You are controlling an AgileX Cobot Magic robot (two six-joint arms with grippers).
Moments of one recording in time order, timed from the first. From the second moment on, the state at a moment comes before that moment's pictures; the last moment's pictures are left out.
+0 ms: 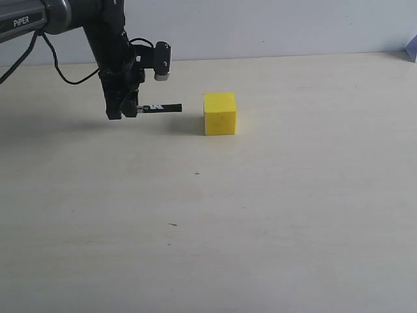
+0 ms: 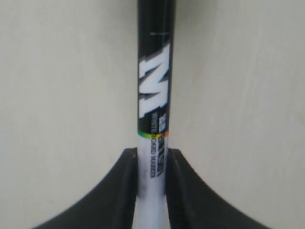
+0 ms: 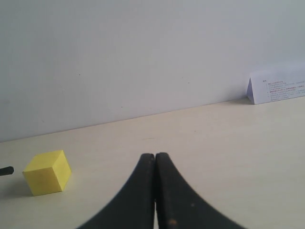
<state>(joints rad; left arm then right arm) -0.37 2.44 -2.11 0.00 1.19 1.24 -0.10 0.01 0.00 0.00 0.16 0.17</state>
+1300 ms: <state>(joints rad) -0.52 2.48 -2.15 0.01 1.04 1.16 -0.10 0.01 0.00 0.00 0.16 0.17</state>
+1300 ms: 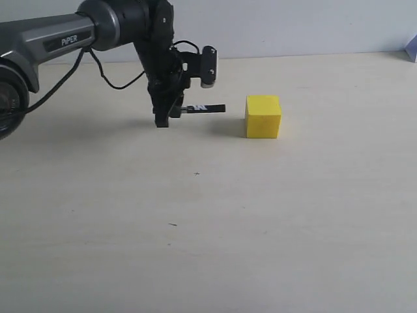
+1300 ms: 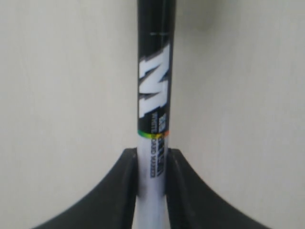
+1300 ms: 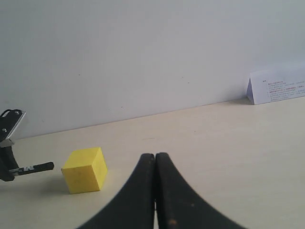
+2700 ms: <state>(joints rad) -0.59 2.53 -2.16 0.24 0.99 0.92 -0.10 0.01 0.00 0.00 0.16 0.17</state>
